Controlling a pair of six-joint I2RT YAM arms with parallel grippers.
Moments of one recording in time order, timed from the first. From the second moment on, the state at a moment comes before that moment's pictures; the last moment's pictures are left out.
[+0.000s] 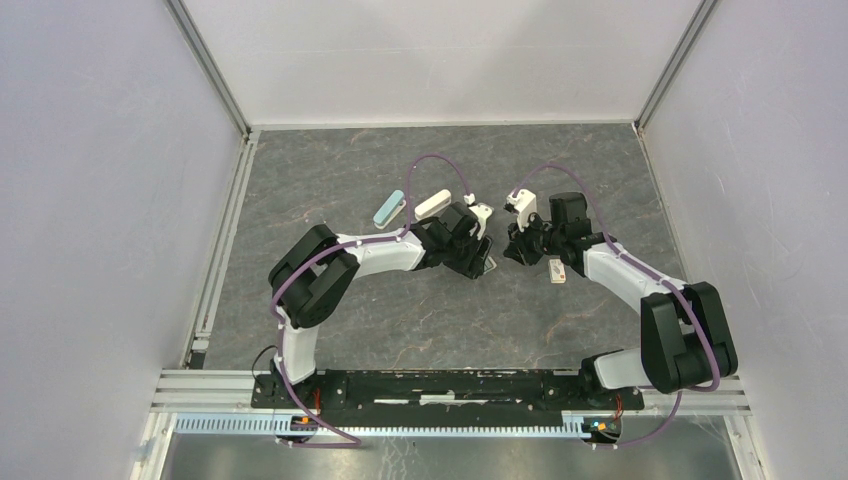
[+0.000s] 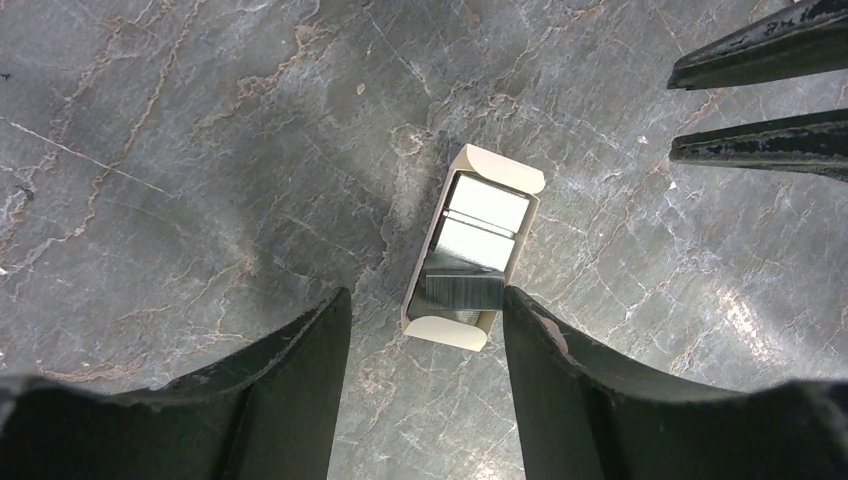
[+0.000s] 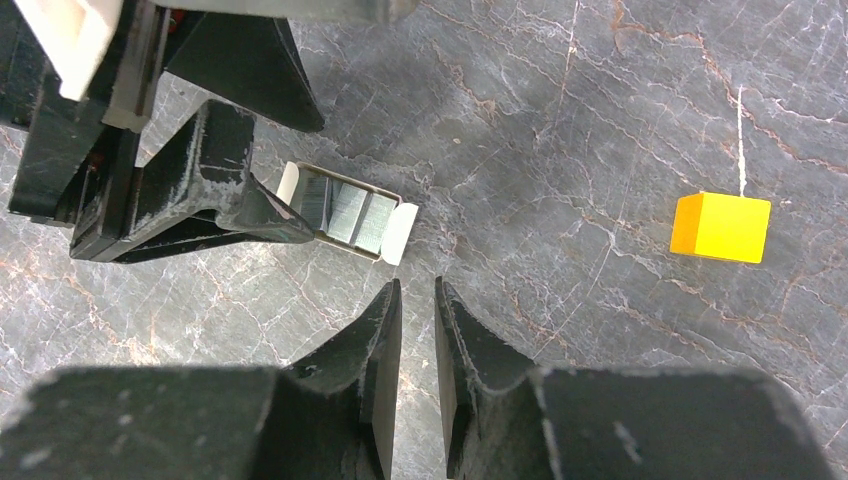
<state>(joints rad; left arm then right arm) -0.87 1.96 1.24 -0.13 0.07 -0.26 0.24 1.39 0.71 -0.12 -0.55 -0.35</state>
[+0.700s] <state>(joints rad) -0.87 1.96 1.26 -0.21 0.08 -0.24 0.24 1.39 0.71 -0.12 -0.55 -0.36</state>
